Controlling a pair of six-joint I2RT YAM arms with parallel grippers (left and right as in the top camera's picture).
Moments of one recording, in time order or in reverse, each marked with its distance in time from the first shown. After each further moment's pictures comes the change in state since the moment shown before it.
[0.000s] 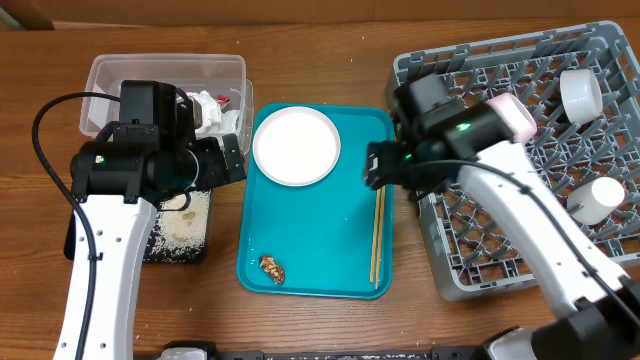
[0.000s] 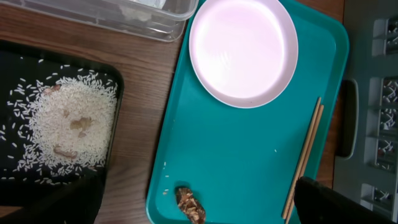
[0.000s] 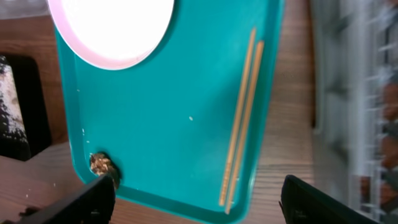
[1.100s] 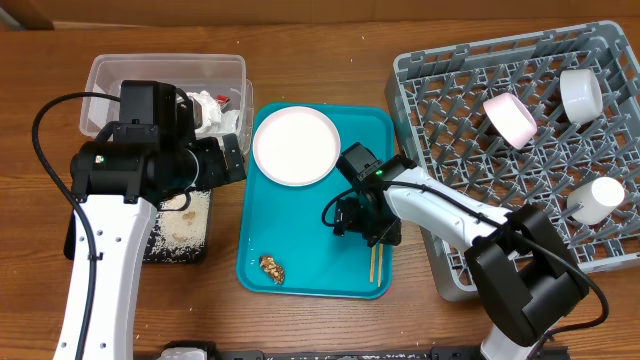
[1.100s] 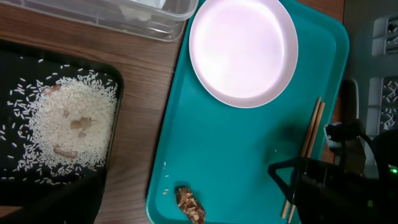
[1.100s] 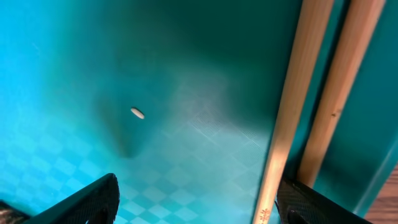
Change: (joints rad) left arm 0.000 0.000 0.000 0.000 0.000 0.000; right arm 0.176 0.237 -0.309 0.322 -0.017 0.248
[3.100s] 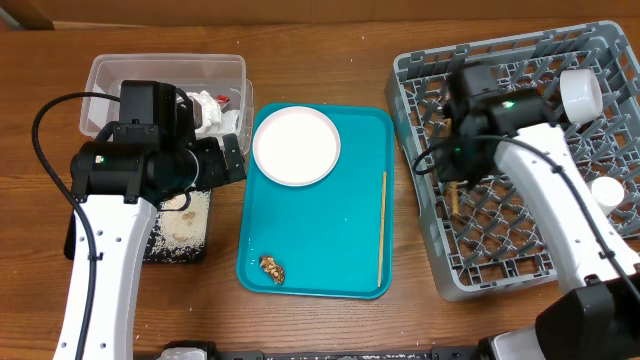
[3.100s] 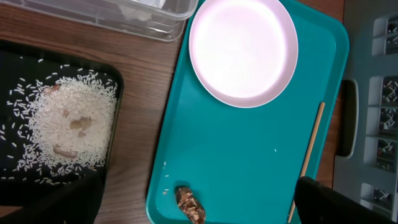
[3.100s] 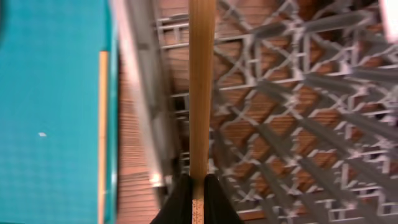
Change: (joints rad) left arm 0.000 0.000 0.000 0.000 0.000 0.000; right arm -0.423 -0.219 0.335 -0.447 0.258 -0.606
